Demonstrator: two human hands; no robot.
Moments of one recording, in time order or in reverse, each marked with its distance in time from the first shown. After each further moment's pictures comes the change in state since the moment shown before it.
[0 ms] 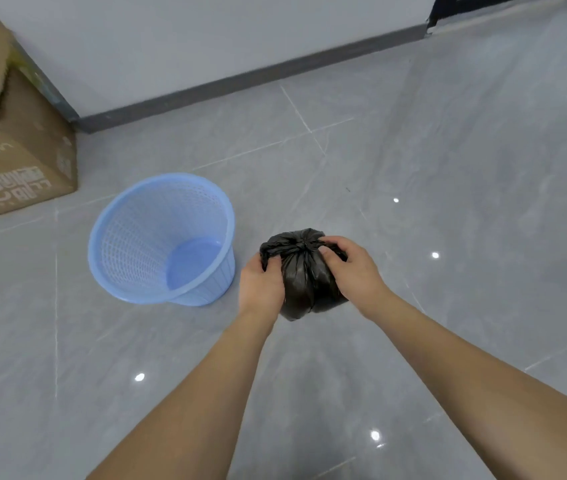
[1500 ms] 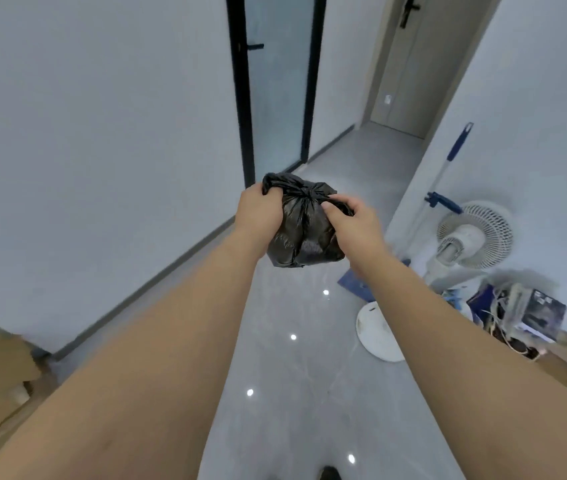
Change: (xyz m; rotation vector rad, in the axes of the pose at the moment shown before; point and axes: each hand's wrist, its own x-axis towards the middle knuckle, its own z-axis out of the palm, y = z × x) left_hand -0.426 0.765 -0.074 0.077 -0.540 0.414; right_hand -0.355 -0.705 -0.386 0.283 0.706 -0.076
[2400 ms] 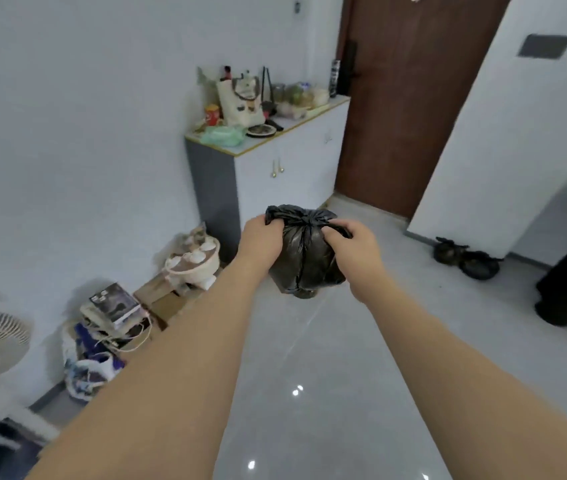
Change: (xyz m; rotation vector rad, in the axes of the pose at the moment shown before) left_hand -0.554 0.010 0.447 0.274 -1.619 0.368; right_hand -0.443 0.073 -0.511 0.047 1.610 0.243
